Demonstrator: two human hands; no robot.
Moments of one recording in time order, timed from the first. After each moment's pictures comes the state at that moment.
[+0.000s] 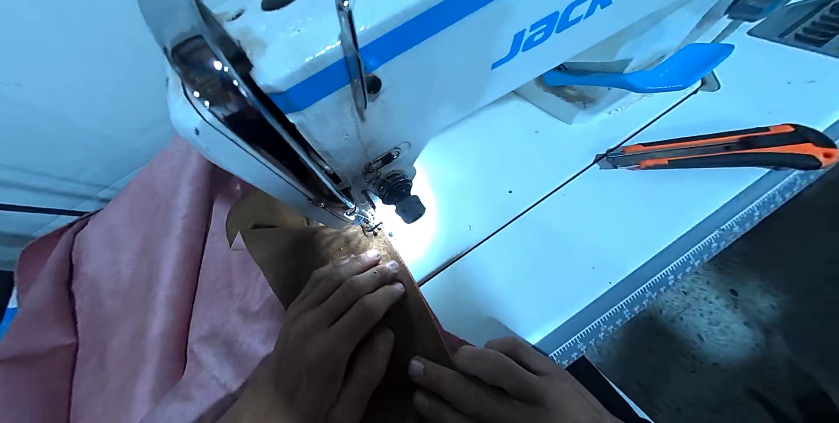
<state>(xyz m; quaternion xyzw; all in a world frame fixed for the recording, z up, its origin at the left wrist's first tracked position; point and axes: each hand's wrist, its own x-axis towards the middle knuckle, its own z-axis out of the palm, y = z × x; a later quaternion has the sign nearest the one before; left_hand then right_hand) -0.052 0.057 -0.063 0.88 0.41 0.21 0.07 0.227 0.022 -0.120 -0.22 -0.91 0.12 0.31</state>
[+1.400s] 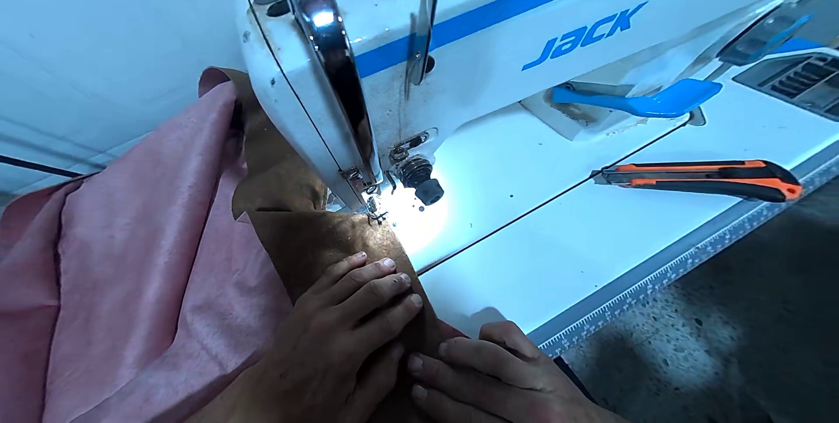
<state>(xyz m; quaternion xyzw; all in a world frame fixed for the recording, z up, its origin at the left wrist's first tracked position) -0.048 0.049 -0.071 0.91 0.38 0.15 0.05 0.232 0.026 -0.129 -0.19 -0.91 0.12 0.36</state>
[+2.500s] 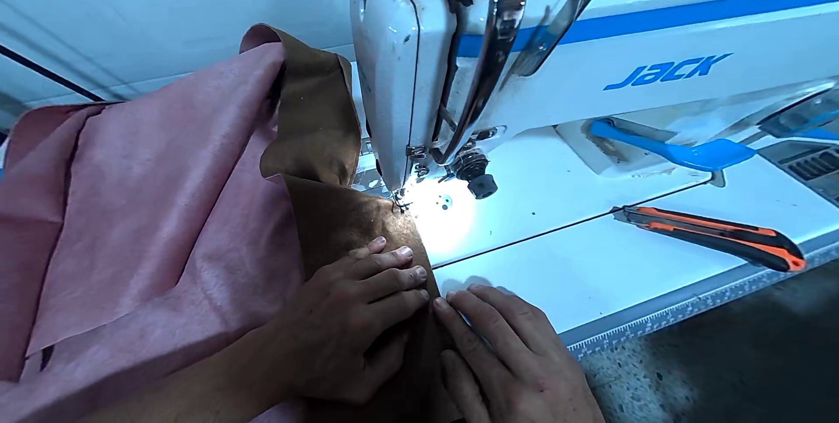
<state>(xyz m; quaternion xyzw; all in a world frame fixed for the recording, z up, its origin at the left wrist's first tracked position) -0.044 0.032 -0.067 0.90 0.40 0.18 0.06 0.213 0.050 -0.116 -0.35 -0.91 0.02 0.23</state>
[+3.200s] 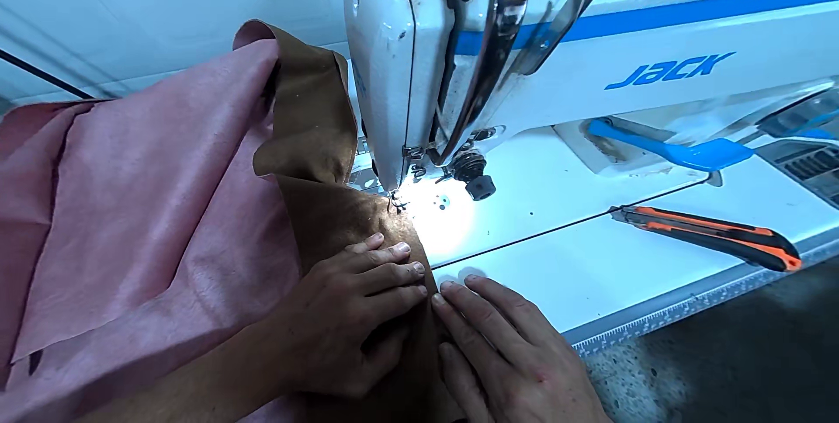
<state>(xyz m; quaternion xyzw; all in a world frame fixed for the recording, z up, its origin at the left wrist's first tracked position) -0.041 0.031 -0.062 0.90 0.39 0.20 0.05 0.213 0.059 -0.112 -0.34 -0.91 0.03 0.23</state>
